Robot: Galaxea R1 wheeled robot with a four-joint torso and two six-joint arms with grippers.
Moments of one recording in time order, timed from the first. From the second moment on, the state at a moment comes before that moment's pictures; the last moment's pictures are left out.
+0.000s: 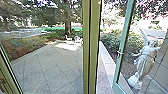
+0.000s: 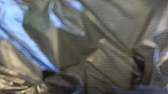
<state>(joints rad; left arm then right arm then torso) 1.51 3.01 -2.69 -0.27 -0.07 0.34 -1.54 3.07 -2.71 0.03 -0.03 -0.05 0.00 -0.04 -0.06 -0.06</state>
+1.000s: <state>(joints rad) 1.51 3.01 -2.69 -0.27 -0.07 0.34 -1.54 3.07 -2.71 0.03 -0.03 -0.05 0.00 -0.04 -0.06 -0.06</state>
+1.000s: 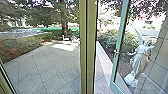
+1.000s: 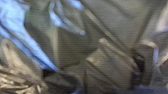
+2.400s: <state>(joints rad) 1.51 3.02 -2.69 -0.27 -0.07 0.34 -1.54 3.08 -2.72 0.03 -0.03 -0.04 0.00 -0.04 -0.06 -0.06</state>
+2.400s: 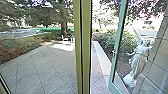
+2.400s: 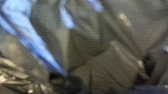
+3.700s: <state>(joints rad) 1.51 3.02 -2.70 -0.26 -0.07 0.34 -1.55 3.07 -2.72 0.03 -0.02 -0.04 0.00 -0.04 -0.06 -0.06</state>
